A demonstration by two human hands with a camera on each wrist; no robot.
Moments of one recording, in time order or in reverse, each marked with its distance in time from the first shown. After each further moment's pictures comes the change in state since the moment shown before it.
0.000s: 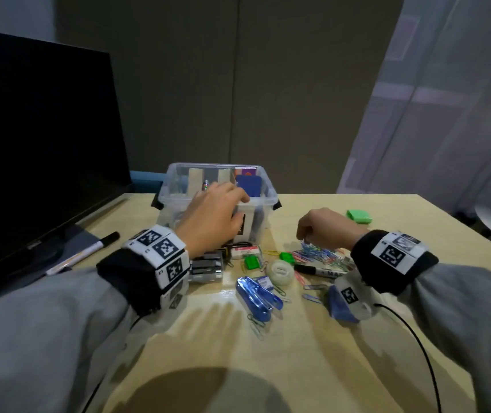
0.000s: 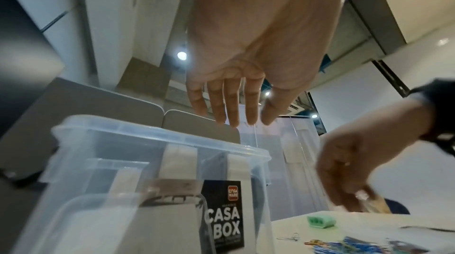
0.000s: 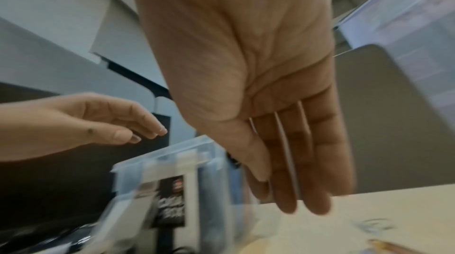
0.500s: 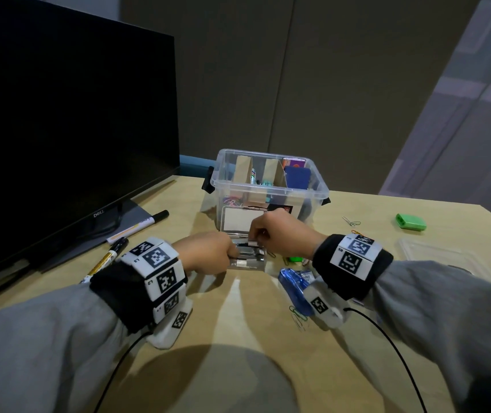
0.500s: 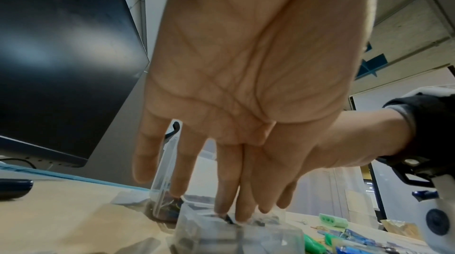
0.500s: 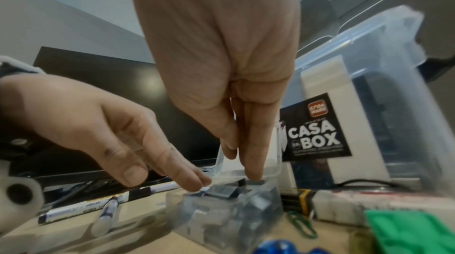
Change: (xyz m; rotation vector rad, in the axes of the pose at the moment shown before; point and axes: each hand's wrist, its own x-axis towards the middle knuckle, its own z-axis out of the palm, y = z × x) left_hand -0.073 -0.044 -0.015 0.041 -0.722 -0.361; right_hand 0.033 -0.137 0.039 0.165 0.037 -0.459
